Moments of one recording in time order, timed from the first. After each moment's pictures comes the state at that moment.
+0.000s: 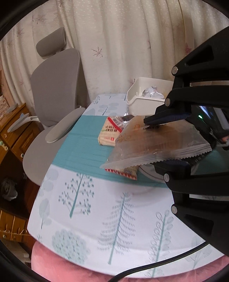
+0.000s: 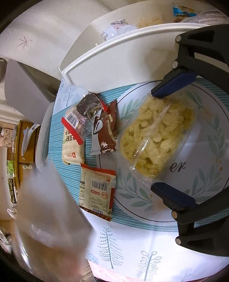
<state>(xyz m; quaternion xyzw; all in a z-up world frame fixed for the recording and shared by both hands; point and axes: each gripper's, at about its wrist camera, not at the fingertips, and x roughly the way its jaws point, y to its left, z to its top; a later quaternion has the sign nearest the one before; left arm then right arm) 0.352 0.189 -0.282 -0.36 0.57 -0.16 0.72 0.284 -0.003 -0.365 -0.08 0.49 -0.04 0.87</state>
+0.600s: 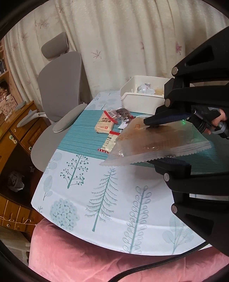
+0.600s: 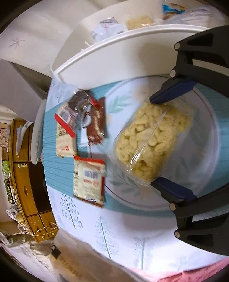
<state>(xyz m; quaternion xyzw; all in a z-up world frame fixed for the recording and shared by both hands) 0.286 0.225 -0.266 -0.35 0.55 -0.14 0.74 0.263 -0.009 -0.354 -0.04 0.53 -0.02 0.85</state>
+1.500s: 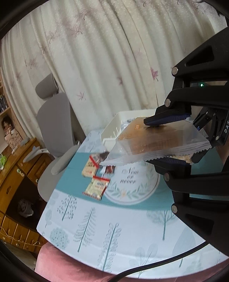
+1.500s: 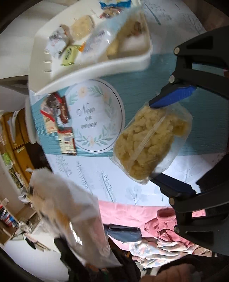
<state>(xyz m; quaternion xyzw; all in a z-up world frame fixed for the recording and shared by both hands) 0.182 0.159 -0.200 -0.37 0.47 -0.23 0.76 0.113 -0.053 -0.263 0.12 0.56 0.11 0.81</state>
